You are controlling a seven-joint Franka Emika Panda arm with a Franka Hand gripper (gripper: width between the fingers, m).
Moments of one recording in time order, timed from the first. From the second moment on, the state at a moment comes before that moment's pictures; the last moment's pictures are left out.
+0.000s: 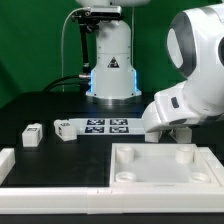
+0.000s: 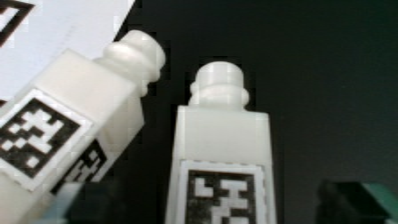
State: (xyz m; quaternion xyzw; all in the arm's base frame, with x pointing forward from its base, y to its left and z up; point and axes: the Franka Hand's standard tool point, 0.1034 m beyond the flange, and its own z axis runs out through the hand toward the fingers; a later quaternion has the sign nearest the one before) arm 0.381 0.144 0.013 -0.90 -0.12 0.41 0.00
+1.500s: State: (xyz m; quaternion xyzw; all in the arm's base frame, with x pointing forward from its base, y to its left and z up) arm 0.392 0.129 0.090 -0.90 -0.12 0.42 -0.01
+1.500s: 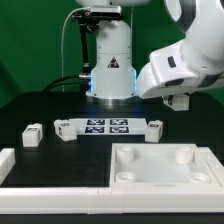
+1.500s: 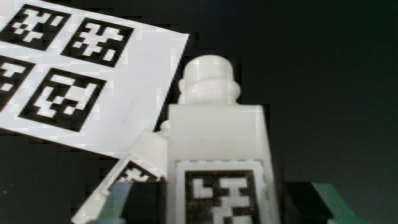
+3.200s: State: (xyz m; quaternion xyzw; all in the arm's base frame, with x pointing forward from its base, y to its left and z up) arm 0.548 0.131 0.115 -0.97 -0.21 -0.15 0.03
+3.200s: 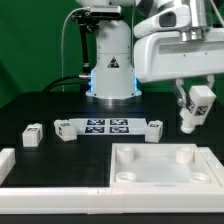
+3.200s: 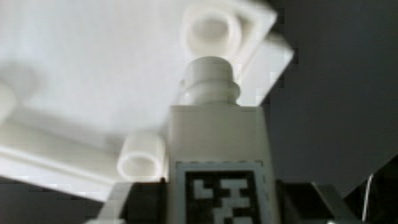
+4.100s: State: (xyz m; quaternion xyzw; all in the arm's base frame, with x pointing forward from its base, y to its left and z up) arm 0.602 0.127 0.107 -0.96 -0.22 -0.17 0.03
